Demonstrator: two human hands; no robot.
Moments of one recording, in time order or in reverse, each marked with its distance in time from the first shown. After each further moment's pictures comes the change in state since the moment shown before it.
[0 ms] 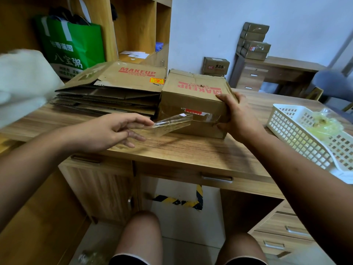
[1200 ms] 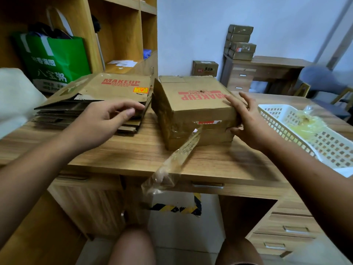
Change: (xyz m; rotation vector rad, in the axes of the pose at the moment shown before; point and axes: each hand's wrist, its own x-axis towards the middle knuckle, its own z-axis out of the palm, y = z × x) left_hand 0.034 0.040 0.005 0.261 0.438 0.199; right_hand -0.017 0.063 -0.034 -0.001 -0.013 -0.053
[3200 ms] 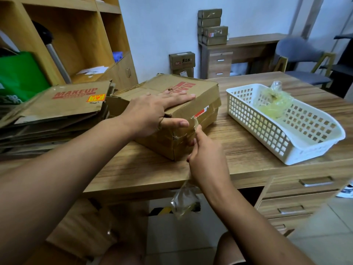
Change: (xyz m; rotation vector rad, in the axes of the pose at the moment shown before) left_hand 0.123 0.073 0.139 0.547 -0.393 0.338; right_hand -0.071 -0.059 0.064 0.334 0.293 0.421
